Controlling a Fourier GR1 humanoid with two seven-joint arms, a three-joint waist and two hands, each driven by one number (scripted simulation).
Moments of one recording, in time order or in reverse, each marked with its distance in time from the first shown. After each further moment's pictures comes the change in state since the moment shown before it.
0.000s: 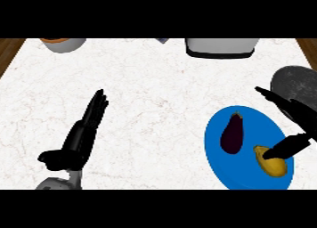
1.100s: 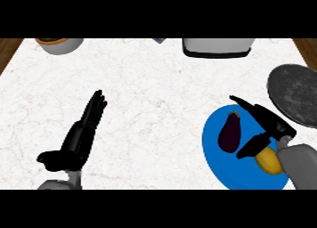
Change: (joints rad) left arm 0.024 -0.070 0.077 -0.008 -0.078 -0.070 0.014; right arm -0.055 0.261 -0.035 0.159 0.329 0.060 0.046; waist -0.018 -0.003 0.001
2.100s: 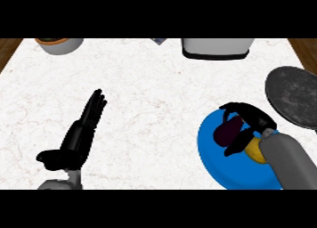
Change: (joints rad) left arm 0.001 -0.037 0.041 -0.010 -0.040 -0.037 0.016; right arm -0.136 0.077 0.002 0.315 0.252 -0.066 -0.203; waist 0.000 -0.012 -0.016
